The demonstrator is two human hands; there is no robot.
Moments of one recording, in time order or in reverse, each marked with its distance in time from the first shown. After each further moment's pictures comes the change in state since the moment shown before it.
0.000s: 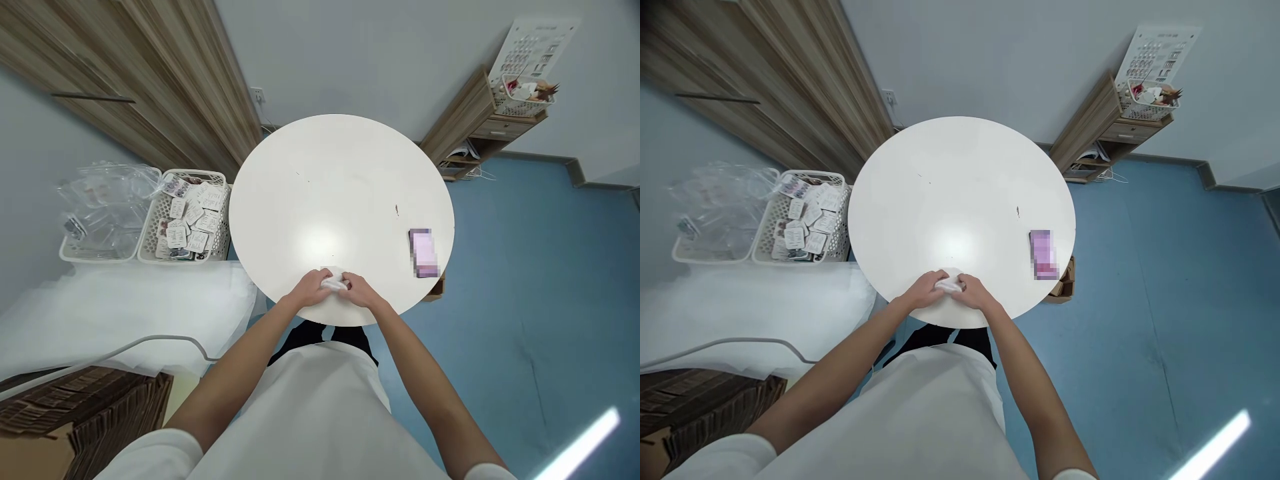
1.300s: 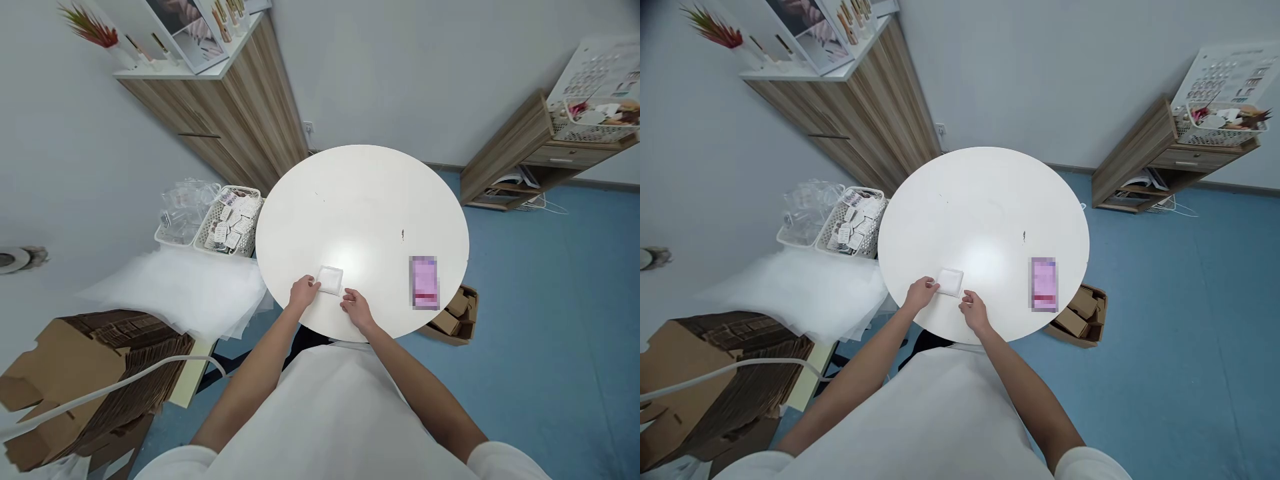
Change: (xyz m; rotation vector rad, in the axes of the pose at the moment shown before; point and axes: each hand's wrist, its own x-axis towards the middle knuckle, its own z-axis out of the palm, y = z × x) left_hand 0.012 0.021 0.019 -0.064 0.430 -0.835; right_hand -0.005 0.054 0.006 0.613 0.124 0.188
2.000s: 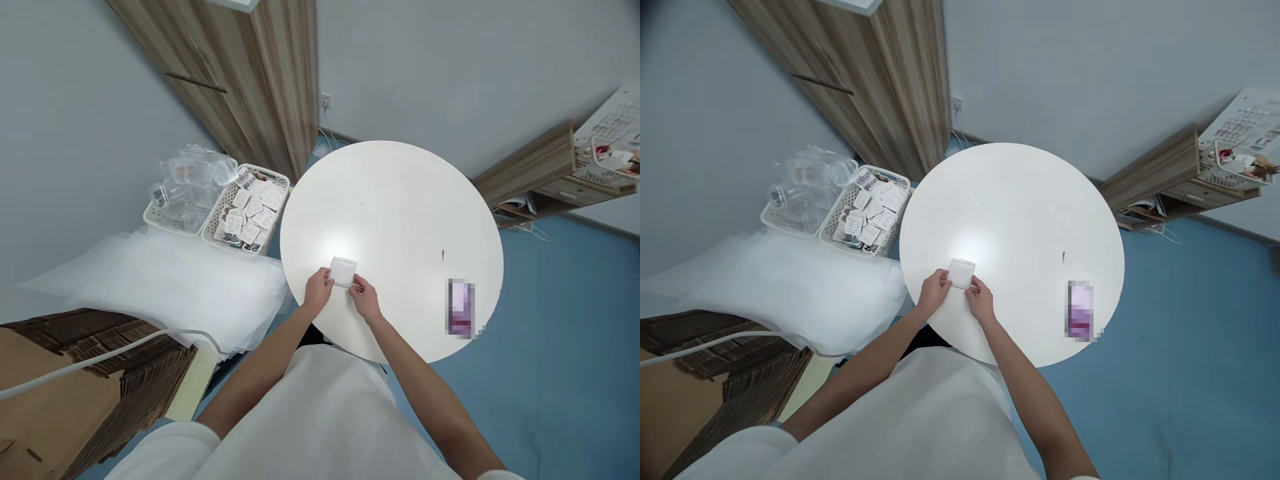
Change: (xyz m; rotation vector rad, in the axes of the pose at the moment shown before) left_hand 0.055 -0.052 -0.035 -0.326 0.051 0.196; right_hand 0.052 -0.073 0.092 -0.250 0.079 -0.137
